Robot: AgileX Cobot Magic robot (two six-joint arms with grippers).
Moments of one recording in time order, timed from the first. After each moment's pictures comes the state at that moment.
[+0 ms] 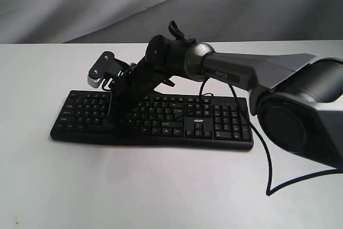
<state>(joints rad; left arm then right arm) 0.12 0.00 0.00 0.12 0.27 -0.07 0.66 2.50 -2.02 0.62 0.72 -1.03</state>
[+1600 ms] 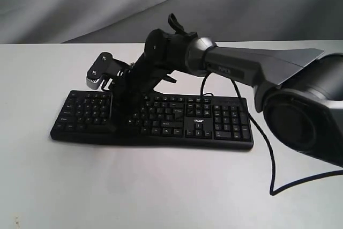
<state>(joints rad) 0.12 0.00 0.00 0.12 0.27 -0.07 0.66 2.46 -2.01 0.56 0.81 -1.00</state>
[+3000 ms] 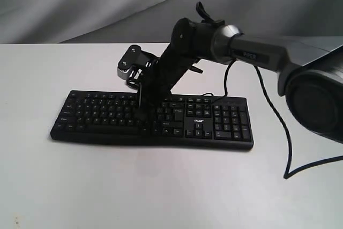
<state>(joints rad) 0.12 0.00 0.00 0.12 0.27 -0.07 0.56 2.43 -1.96 0.49 0.86 -0.99</state>
